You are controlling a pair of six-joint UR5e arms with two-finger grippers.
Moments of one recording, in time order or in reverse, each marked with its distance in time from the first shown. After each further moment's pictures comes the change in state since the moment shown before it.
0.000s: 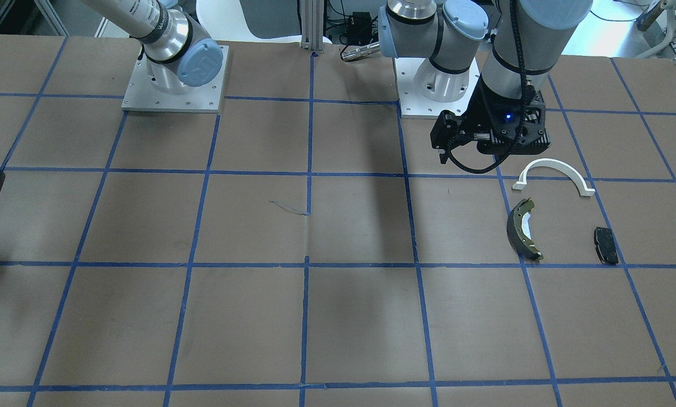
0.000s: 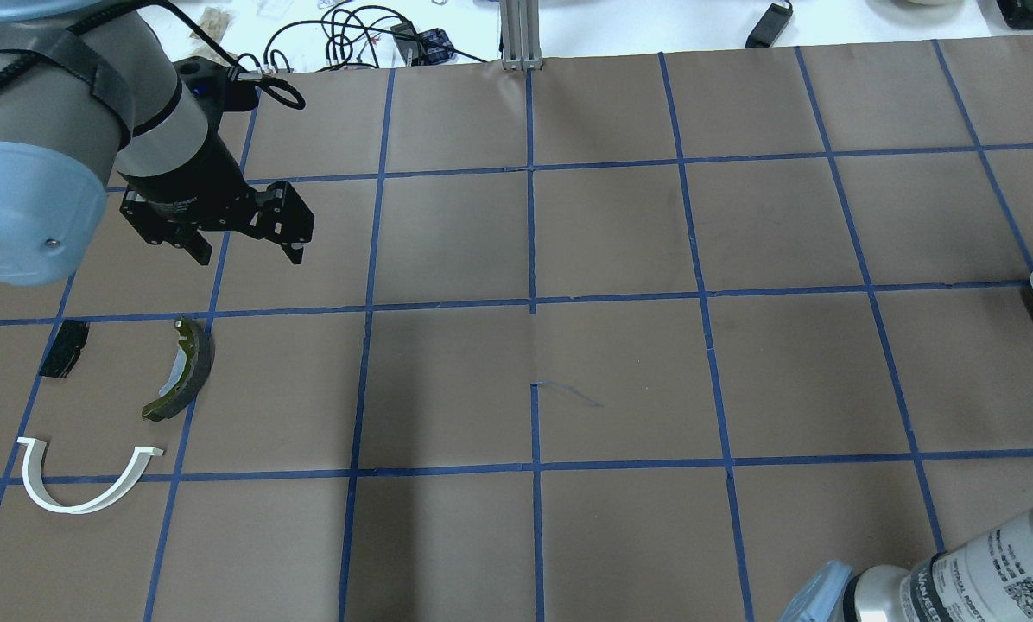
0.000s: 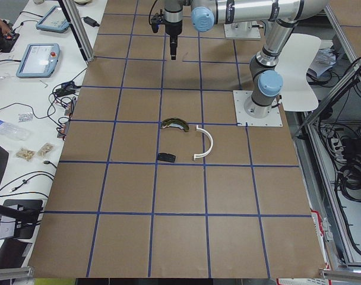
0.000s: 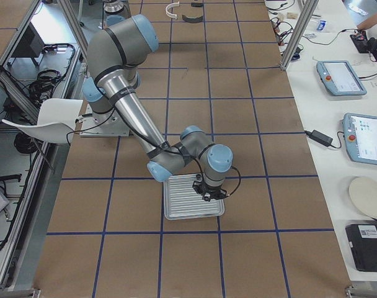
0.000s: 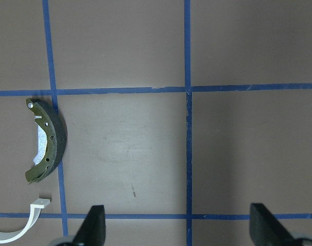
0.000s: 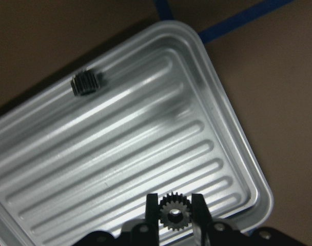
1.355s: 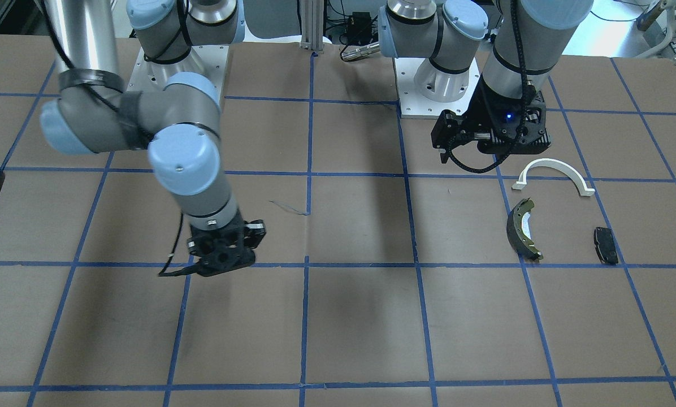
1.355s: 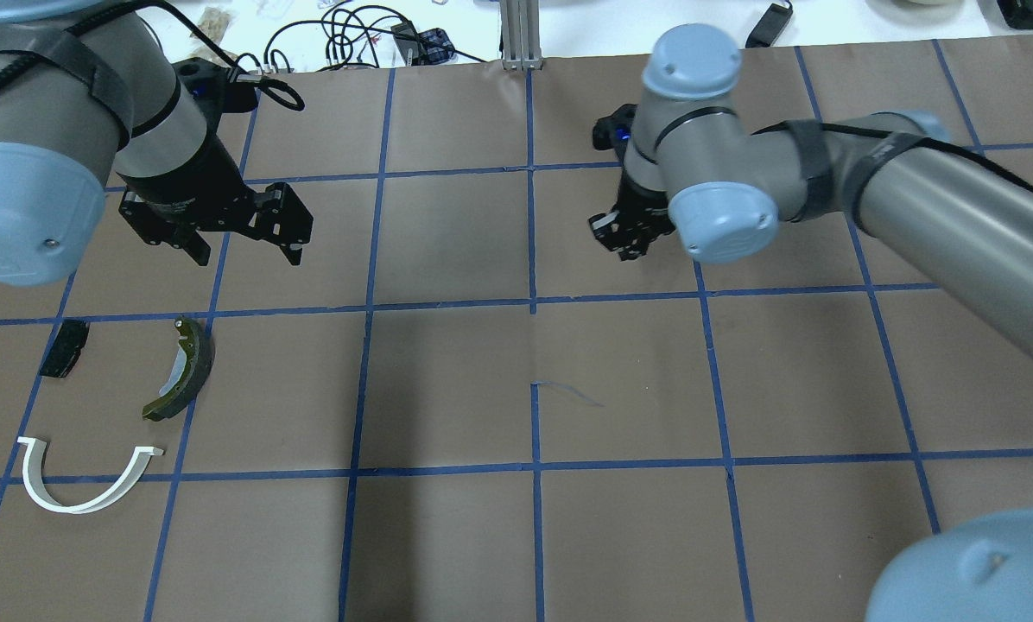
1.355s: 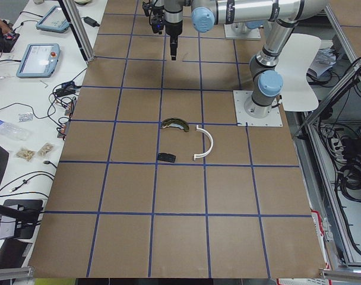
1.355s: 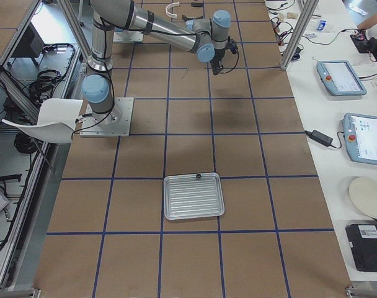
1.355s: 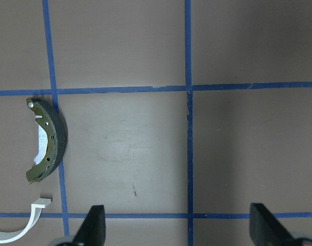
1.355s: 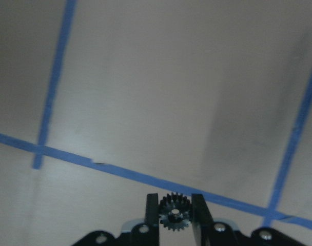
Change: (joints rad) left arm 0.003 0.001 -0.002 0.000 0.001 0.009; right arm 1.038 -0.098 0.124 -0.020 0.147 1.832
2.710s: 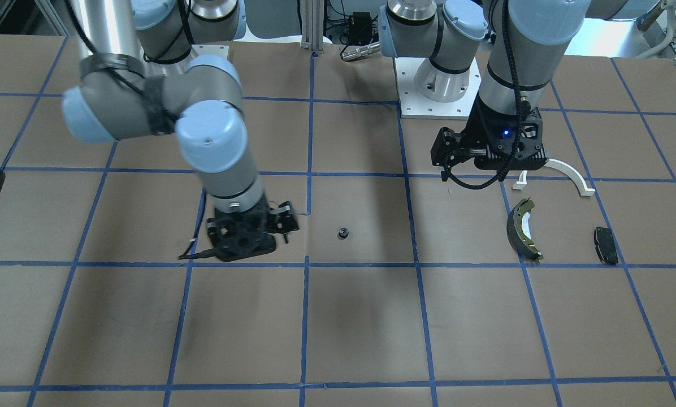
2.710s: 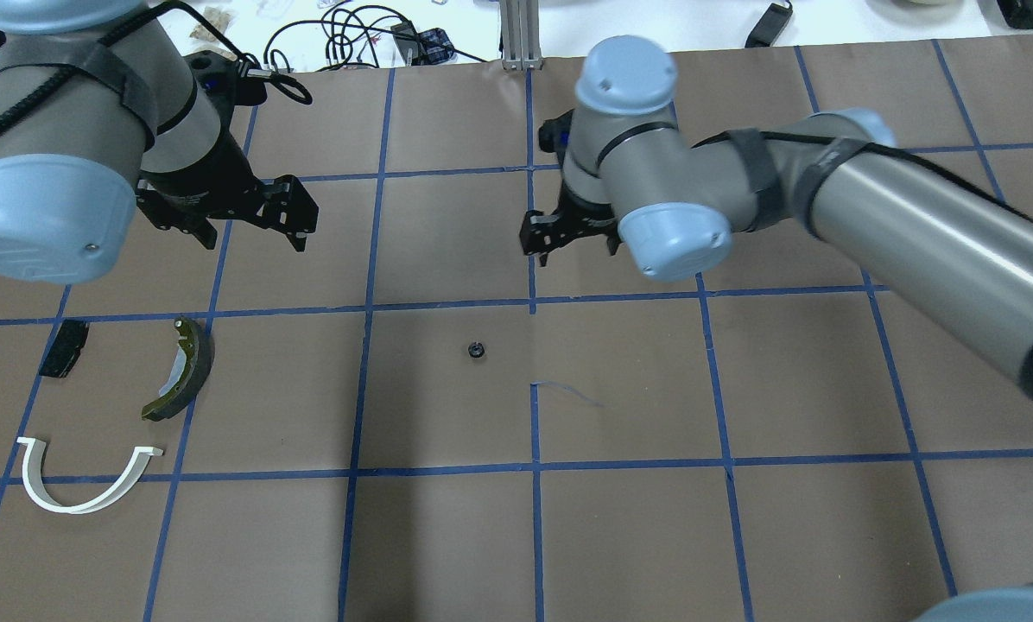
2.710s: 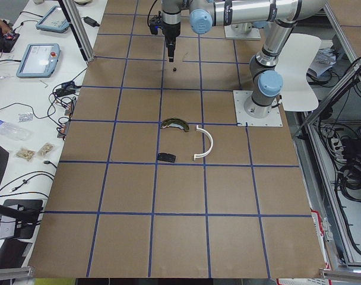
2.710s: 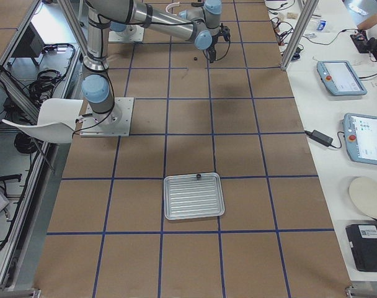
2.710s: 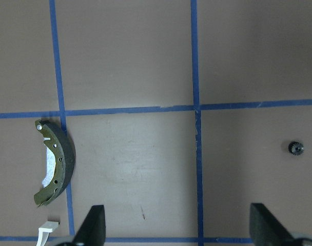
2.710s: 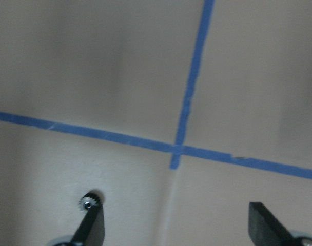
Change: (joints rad) left arm -0.025 -0.040 -0.028 0.137 0.023 0.005; right arm -0.073 -0.057 -0.015 0.043 0.055 -0.031
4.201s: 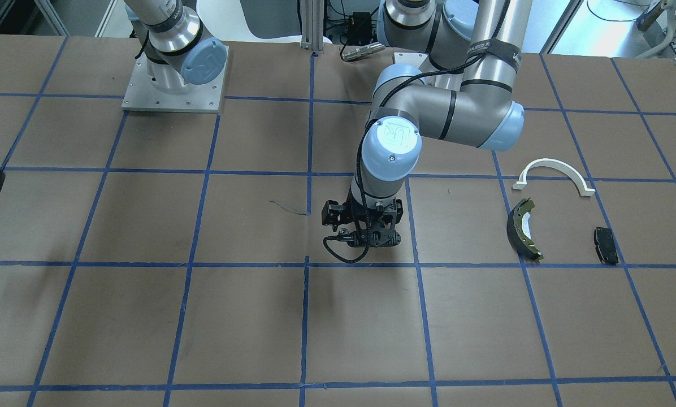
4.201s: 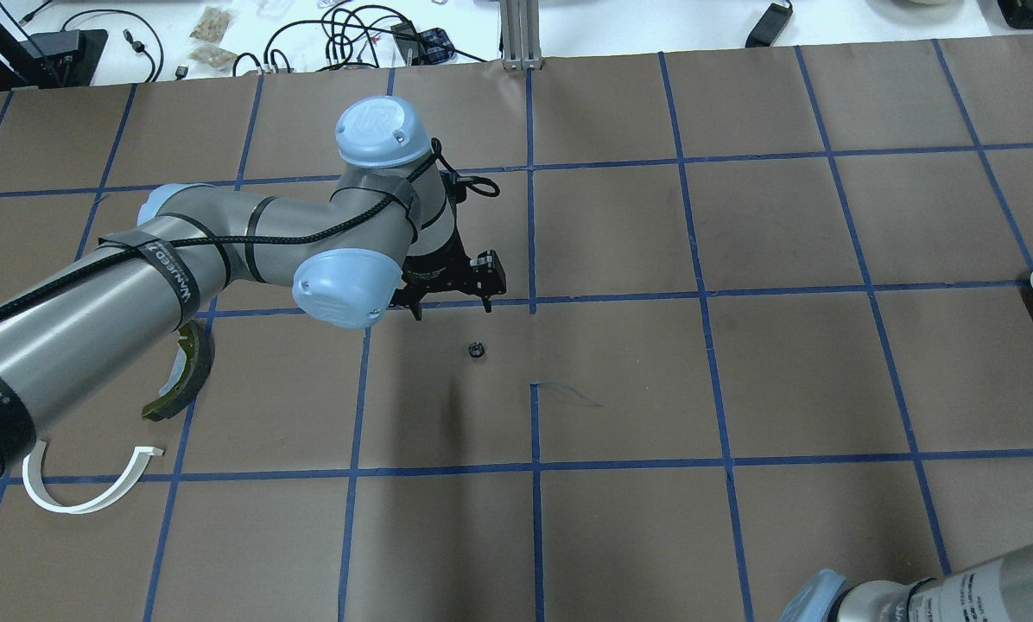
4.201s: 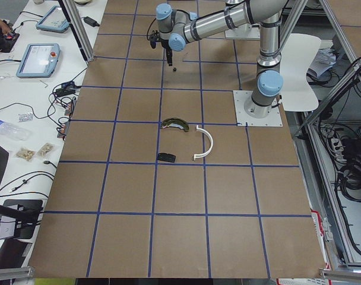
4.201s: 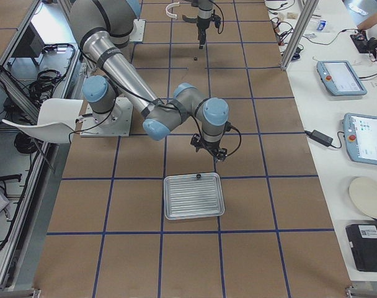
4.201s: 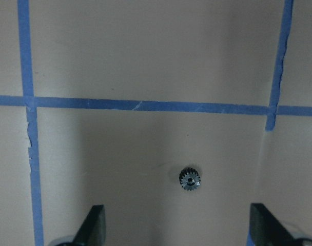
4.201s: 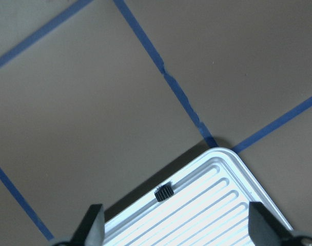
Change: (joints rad) left arm -0.245 -0.358 -0.052 0.262 -0.147 -0.339; right arm -0.963 0.004 0.001 0.043 -0.105 -1.845
